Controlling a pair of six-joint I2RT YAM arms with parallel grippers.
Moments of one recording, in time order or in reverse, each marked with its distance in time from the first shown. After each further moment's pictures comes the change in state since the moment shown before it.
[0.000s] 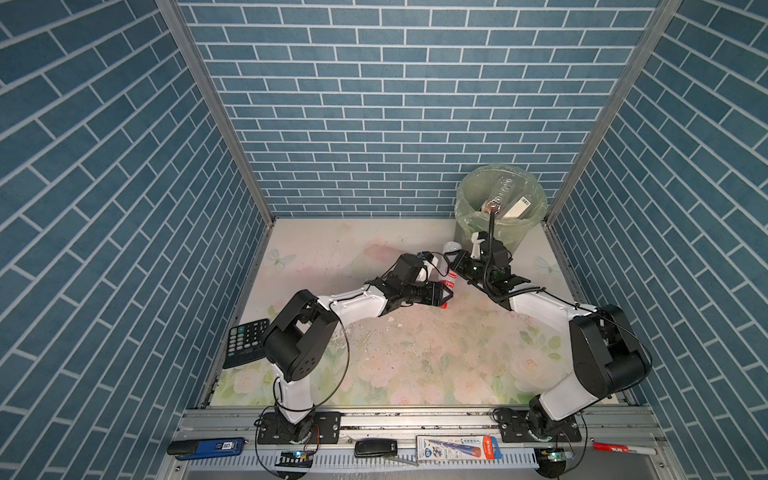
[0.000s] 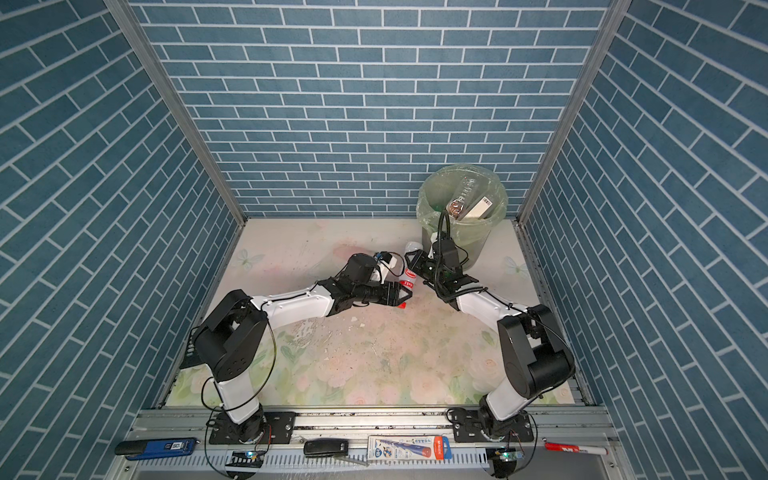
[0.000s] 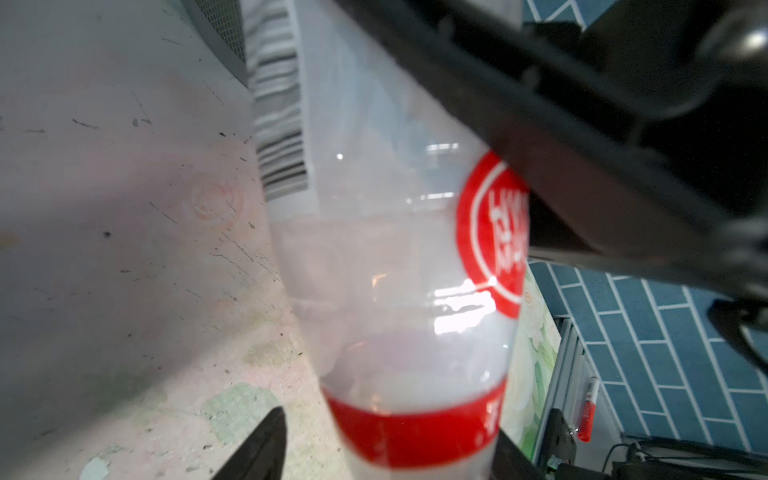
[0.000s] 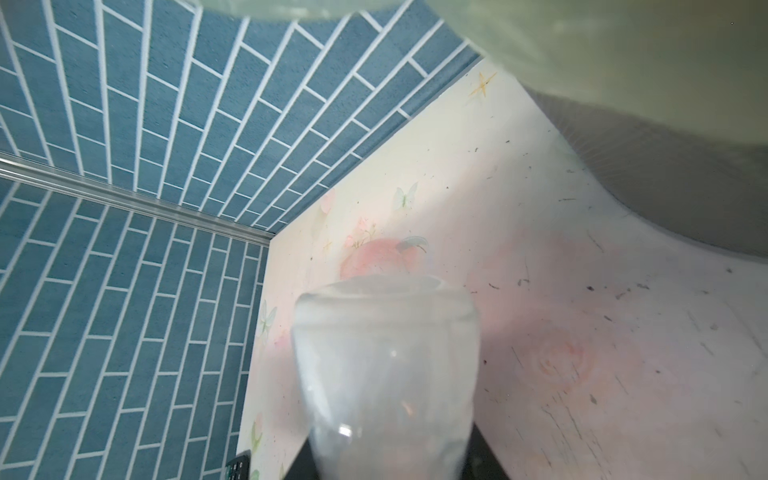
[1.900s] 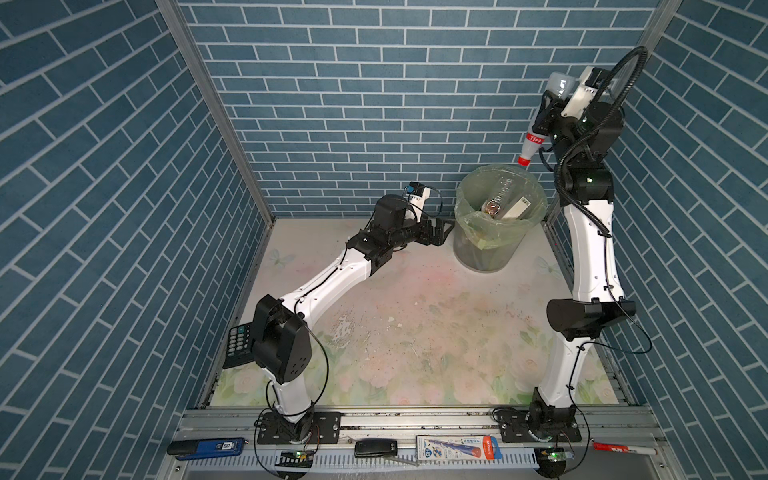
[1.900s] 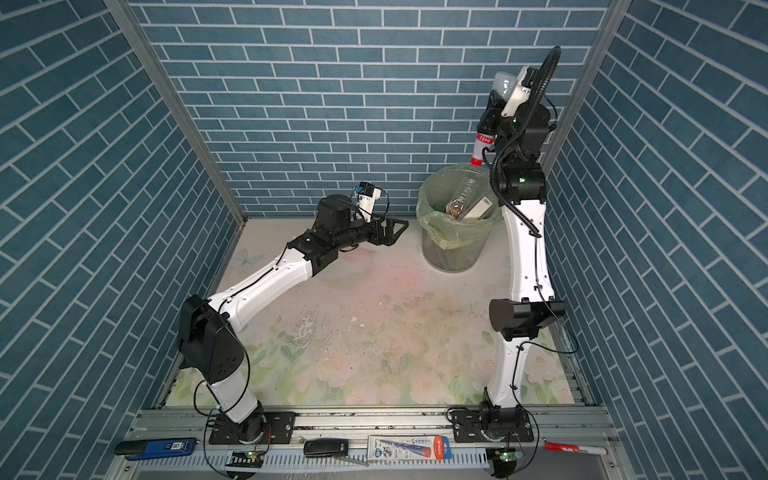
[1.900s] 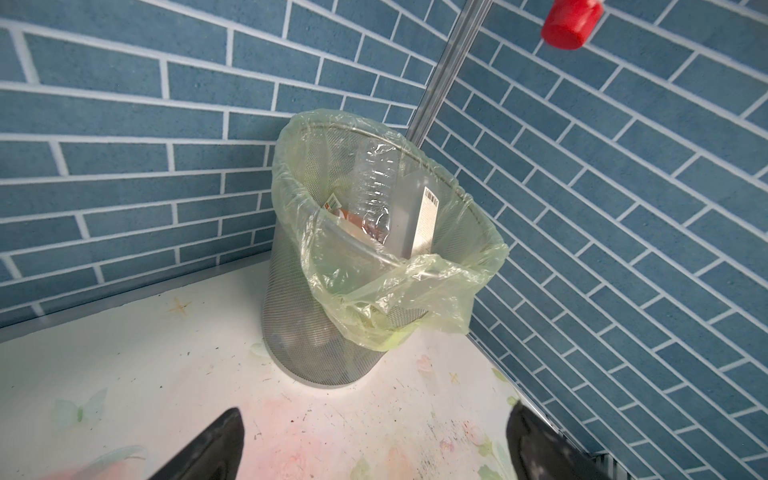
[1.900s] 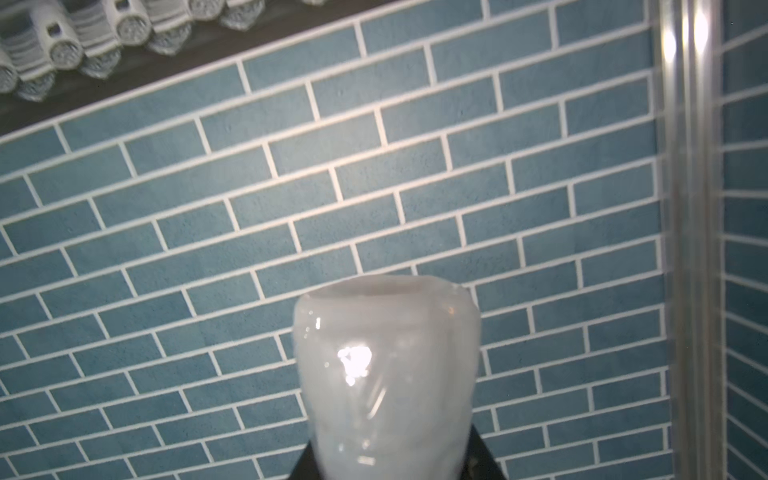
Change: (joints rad) left arm 0.132 -0.033 0.472 -0.130 -0.083 0.212; right arm -0.293 0.494 1.725 -0.541 0.256 -0.597
